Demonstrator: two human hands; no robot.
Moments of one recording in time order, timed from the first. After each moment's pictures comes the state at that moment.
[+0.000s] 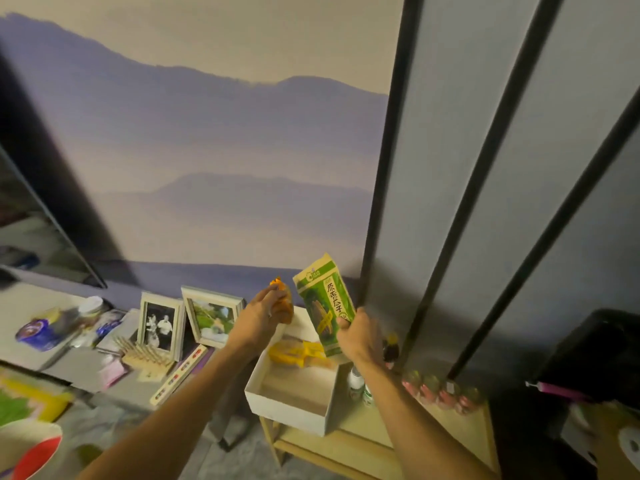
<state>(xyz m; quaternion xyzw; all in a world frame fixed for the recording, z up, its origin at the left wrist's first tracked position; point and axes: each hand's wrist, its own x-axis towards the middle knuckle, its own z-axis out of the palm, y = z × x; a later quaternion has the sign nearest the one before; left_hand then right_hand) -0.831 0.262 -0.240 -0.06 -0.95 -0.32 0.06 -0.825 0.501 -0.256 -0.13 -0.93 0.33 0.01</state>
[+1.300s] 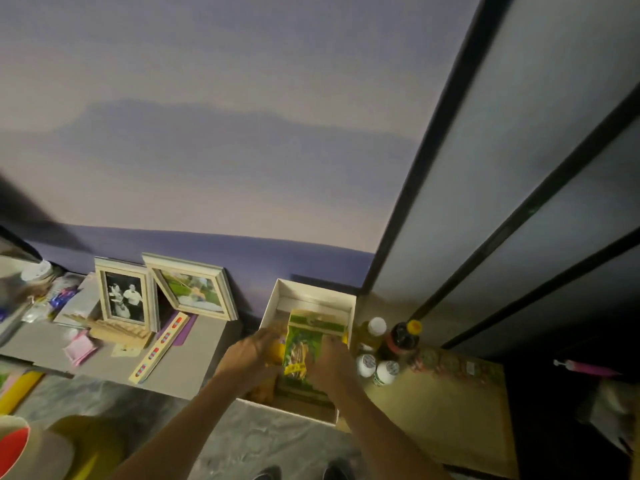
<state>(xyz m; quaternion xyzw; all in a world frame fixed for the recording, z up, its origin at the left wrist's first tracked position) -0.877 0.221 -0.405 -0.09 -0.95 -0.18 -0.22 -0.862 0.434 -0.412 -0.08 -0.95 0.22 -0.21</state>
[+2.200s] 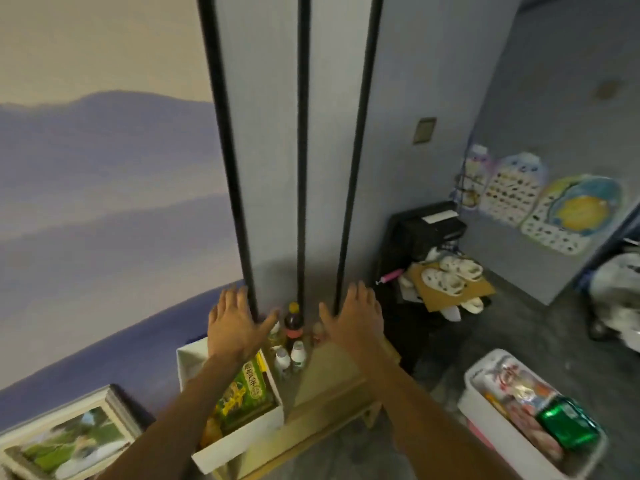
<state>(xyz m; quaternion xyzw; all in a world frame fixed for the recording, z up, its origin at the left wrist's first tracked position) -0.833 0.335 -0.203 -0.28 -0.94 -0.19 0.03 -0.686 0.528 -0.198 -0.39 -0.90 0.14 0.11</state>
